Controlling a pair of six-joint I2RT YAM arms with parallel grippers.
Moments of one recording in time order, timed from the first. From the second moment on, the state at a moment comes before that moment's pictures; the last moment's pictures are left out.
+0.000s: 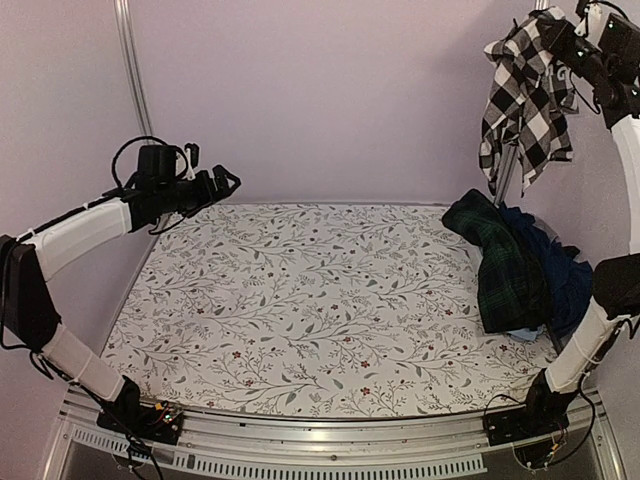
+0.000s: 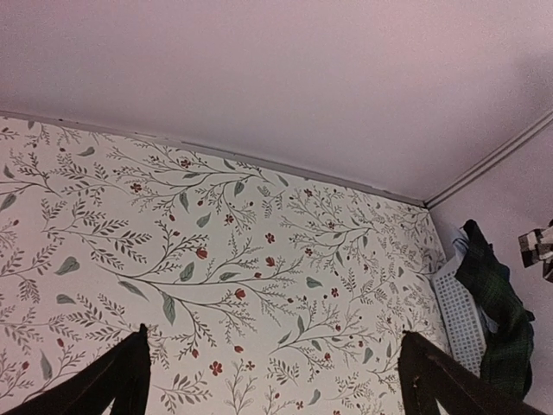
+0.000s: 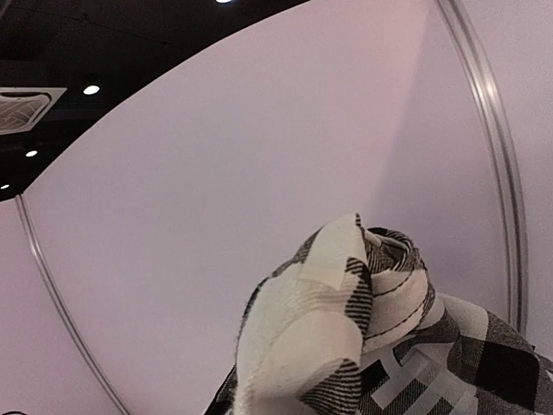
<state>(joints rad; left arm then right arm) -0.27 1.48 1.19 -0.14 0.19 -0.52 -0.08 1.67 2.38 -0.42 -0.24 0.39</state>
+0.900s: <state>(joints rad) -0.14 1.42 1.12 -0.15 0.28 -0.59 0.46 1.96 1.84 -0.25 -0.35 0.32</state>
